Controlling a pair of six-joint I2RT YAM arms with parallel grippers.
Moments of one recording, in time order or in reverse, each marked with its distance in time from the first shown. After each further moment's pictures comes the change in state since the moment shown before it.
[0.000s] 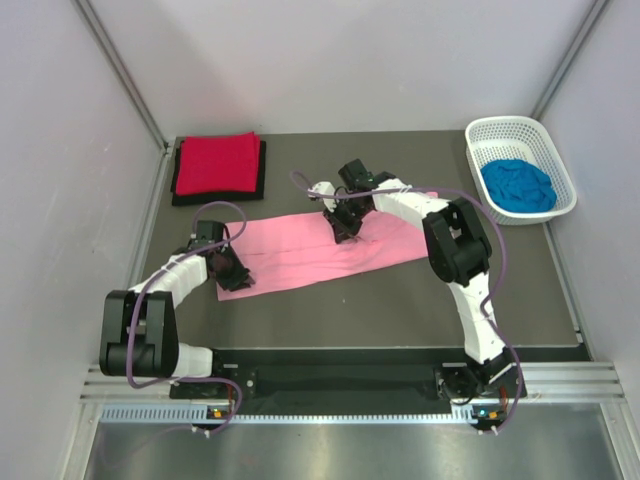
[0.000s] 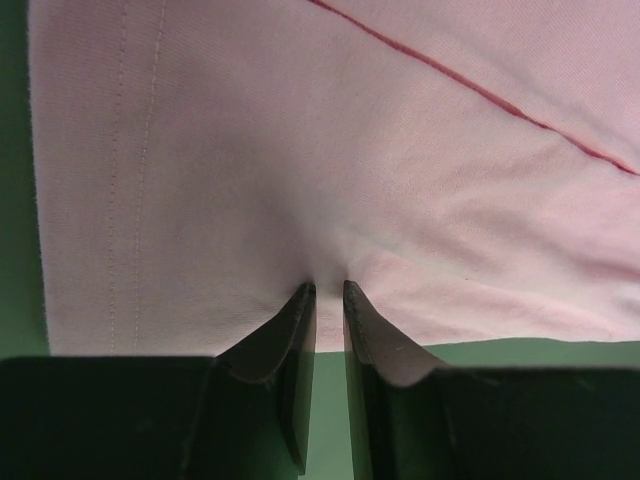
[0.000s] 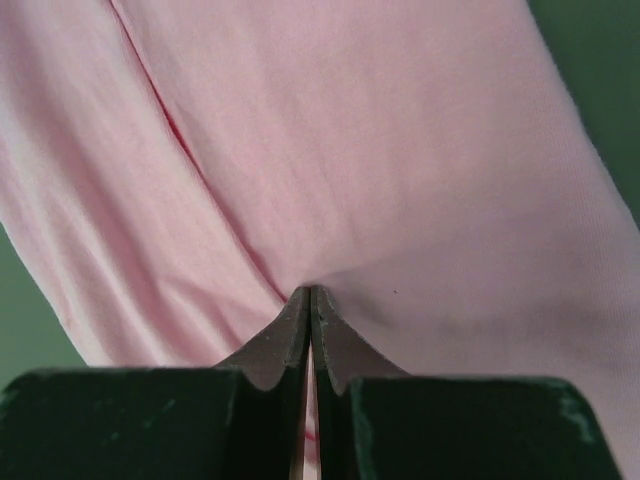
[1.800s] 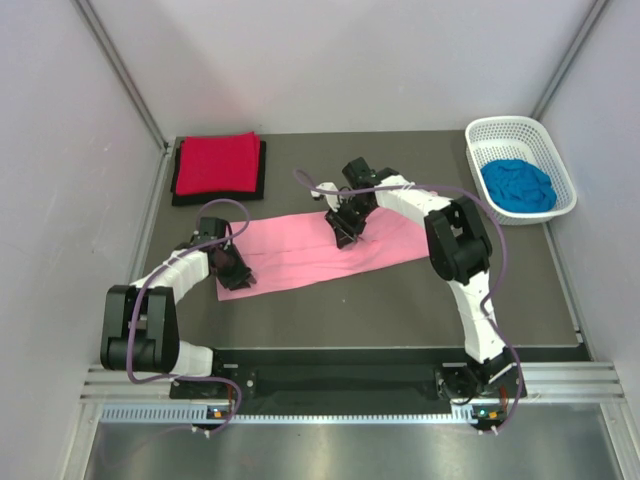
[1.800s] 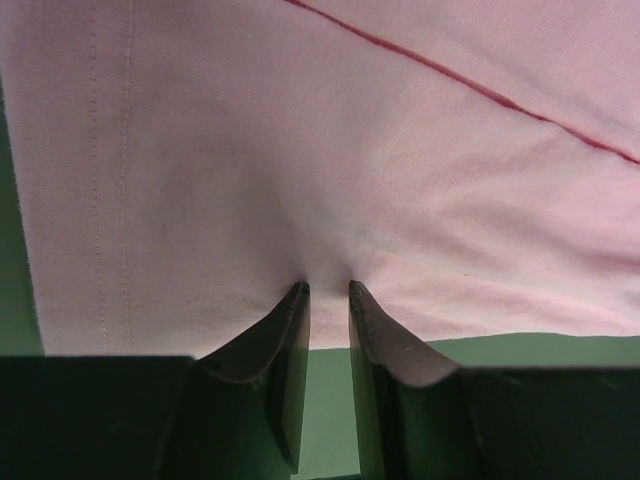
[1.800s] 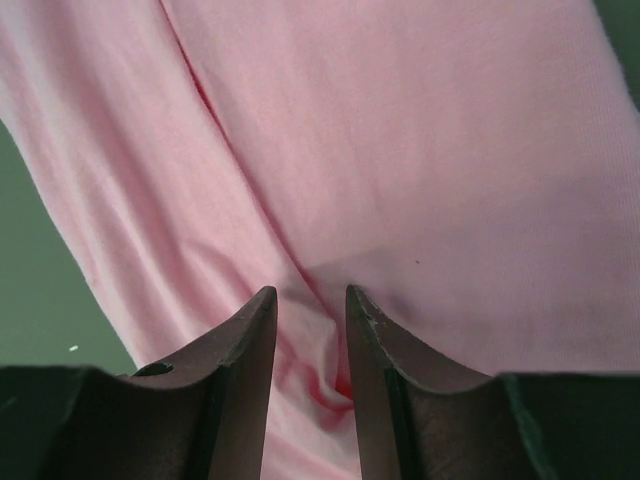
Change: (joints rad) left arm -0.018 0.024 0.040 -0.041 -0.008 0.027; right arm -0.024 0.005 0.036 -0.105 -0.059 -0.036
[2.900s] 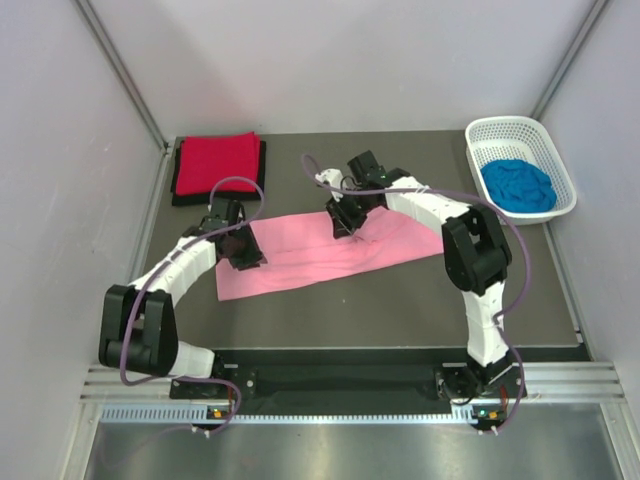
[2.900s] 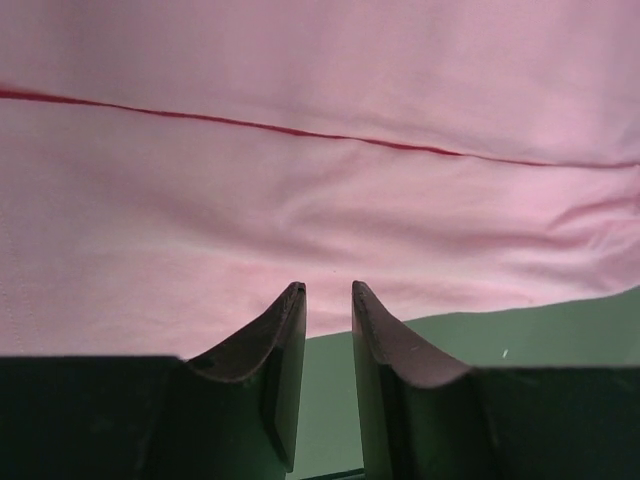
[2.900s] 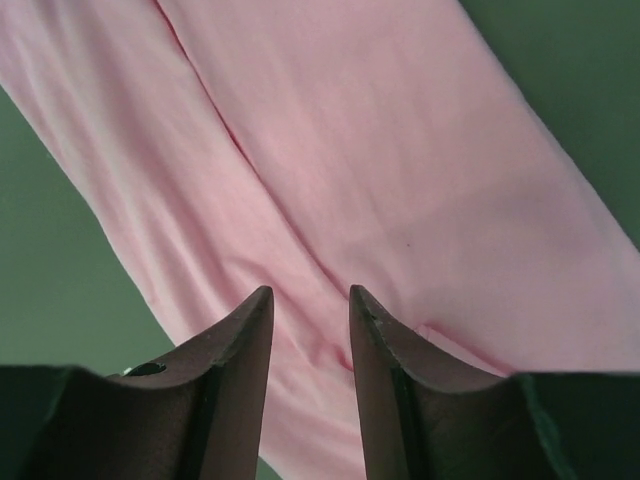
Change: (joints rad) left arm -0.122 0.000 0.159 -0.035 -0.031 0.032; right arm 0.008 -0.171 -0.142 0.190 0.051 0.198
